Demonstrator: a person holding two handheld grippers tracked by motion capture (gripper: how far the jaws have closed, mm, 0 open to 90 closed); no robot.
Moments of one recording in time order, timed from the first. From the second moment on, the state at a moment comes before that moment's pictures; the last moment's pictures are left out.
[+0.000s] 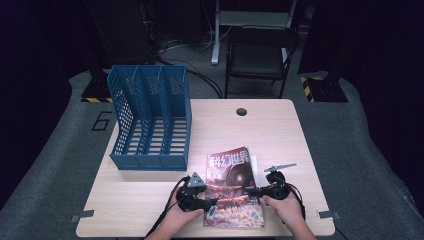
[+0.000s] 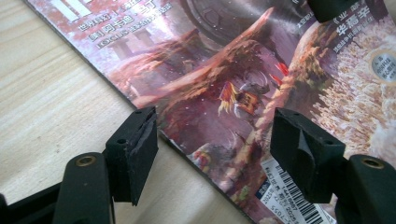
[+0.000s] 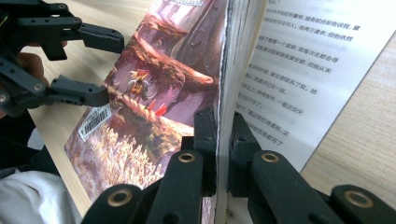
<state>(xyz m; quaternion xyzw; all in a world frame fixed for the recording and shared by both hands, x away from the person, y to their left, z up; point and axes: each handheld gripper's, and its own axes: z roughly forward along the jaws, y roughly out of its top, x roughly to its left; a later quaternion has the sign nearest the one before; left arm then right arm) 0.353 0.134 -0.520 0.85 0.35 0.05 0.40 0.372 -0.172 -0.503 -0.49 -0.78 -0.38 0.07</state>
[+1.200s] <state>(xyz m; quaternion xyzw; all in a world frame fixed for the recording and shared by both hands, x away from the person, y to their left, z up) 0.383 0.134 -0.521 0.83 0.36 -0.01 0.42 0.351 -0.165 -0.482 -0.44 -0.78 -0.44 0.01</state>
